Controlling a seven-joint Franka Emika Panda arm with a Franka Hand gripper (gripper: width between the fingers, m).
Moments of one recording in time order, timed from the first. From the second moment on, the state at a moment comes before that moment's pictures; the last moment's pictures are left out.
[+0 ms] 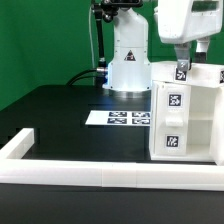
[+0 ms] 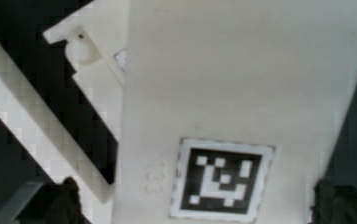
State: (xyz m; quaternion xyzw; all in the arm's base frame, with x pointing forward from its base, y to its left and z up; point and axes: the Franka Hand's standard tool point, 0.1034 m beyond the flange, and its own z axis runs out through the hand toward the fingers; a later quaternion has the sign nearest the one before) arm 0.550 0.104 0.163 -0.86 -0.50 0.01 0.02
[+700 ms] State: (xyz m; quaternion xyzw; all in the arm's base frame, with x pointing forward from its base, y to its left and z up) arm 0.548 0.106 0.151 -0.89 -0.46 0.01 0.02
